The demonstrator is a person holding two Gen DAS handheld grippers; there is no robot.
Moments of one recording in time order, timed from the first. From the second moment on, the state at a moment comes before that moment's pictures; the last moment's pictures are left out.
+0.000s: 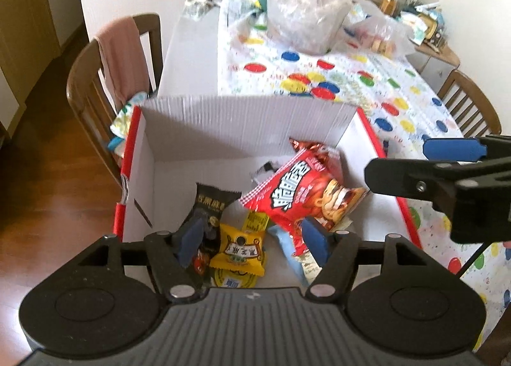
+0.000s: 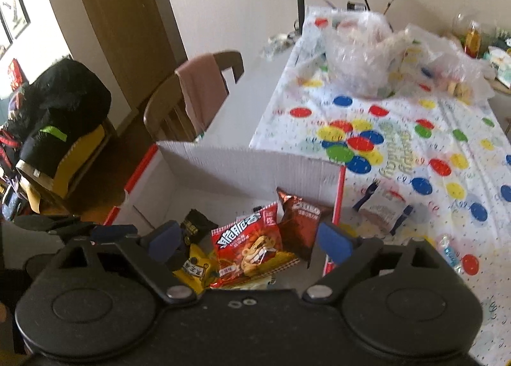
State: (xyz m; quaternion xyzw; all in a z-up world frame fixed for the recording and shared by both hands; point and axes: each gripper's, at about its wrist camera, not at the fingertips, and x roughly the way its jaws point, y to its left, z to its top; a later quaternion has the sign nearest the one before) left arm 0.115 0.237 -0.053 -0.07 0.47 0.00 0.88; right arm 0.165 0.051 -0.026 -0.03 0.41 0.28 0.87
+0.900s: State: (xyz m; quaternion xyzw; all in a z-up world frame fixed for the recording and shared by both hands) left arm 0.126 0.113 -0.024 -0.05 0.41 -0.05 0.91; right arm 0.146 -0.121 -0.014 0.01 0.34 0.28 0.90
